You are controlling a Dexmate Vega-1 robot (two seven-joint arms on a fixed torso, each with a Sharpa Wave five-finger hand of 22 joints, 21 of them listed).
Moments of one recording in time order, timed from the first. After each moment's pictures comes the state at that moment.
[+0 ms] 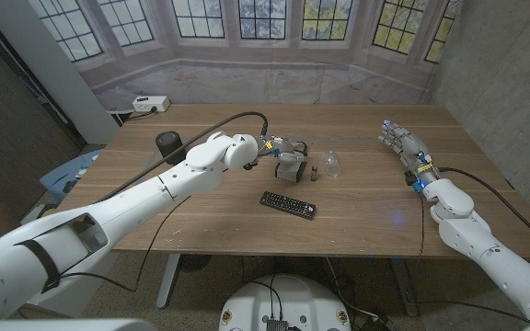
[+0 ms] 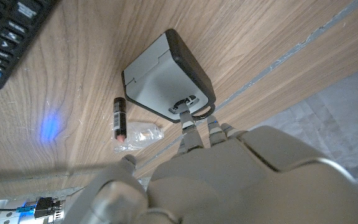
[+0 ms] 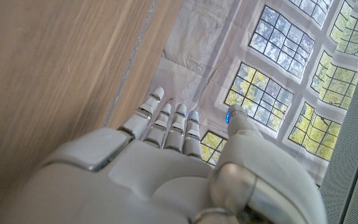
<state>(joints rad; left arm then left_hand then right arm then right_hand) 0.46 0.64 0.92 -1.79 0.79 0.18 -0.52 0.00 0.15 0.34 0.18 0.20 -0.17 0.00 0.18 0.17 0.36 -0.05 0.20 0.18 0.01 0.06 0.19 0.17 -0.17 0.00 0.19 0.17 -0.93 -0.63 -0.27 -1.17 0.65 0.53 0.14 0.54 0.15 0.35 -0.15 0.20 0.27 0.02 0.19 0.18 0.29 0.00 0.19 0.19 0.16 -0.04 0.20 0.20 0.38 -0.04 0.19 0.17</state>
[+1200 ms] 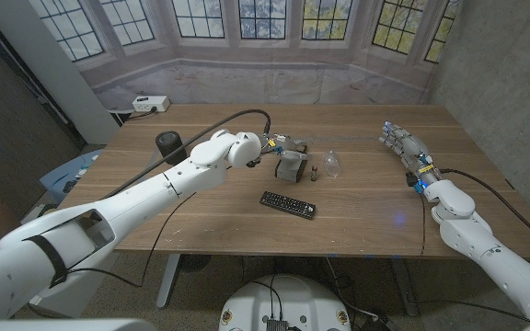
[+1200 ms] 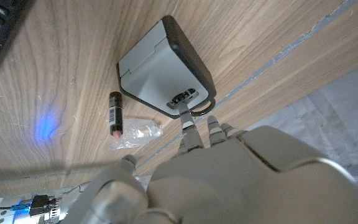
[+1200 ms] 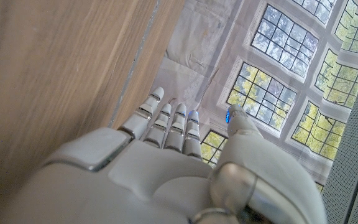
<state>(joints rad) 0.44 0.61 0.93 -1.75 0.79 0.18 -0.51 0.00 0.15 0.34 0.17 0.20 -0.17 0.00 0.18 0.17 0.36 -0.05 0.20 0.18 0.01 0.06 0.19 0.17 -0.17 0.00 0.19 0.17 -0.93 -0.63 -0.26 -1.15 0.66 0.53 0.16 0.54 0.15 0.35 -0.15 0.20 0.27 0.02 0.19 0.18 0.29 0.00 0.19 0.19 0.16 -0.04 0.20 0.20 0.38 -0.04 0.19 0.17</state>
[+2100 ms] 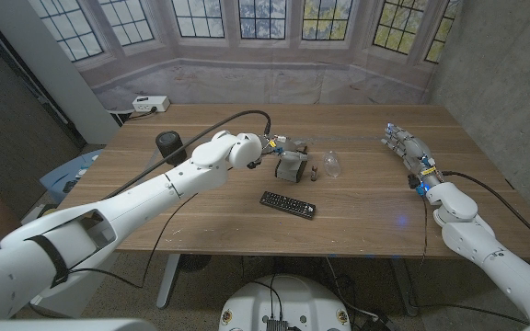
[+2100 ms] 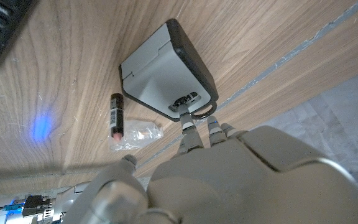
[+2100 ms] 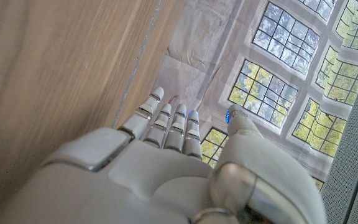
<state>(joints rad) 0.44 0.61 0.94 -1.75 0.78 0.20 -0.51 0.01 0.15 0.34 0.17 0.20 -0.17 0.00 0.18 0.17 0.36 -0.05 0.20 0.18 0.01 0.06 0.19 0.17 -0.17 0.00 0.19 0.17 -0.95 -0.63 -0.25 -1.16 0.66 0.53 0.15 0.54 0.15 0.34 -0.15 0.20 0.27 0.02 0.19 0.18 0.29 0.00 0.19 0.19 0.16 -0.04 0.20 0.20 0.38 -0.04 0.19 0.17</state>
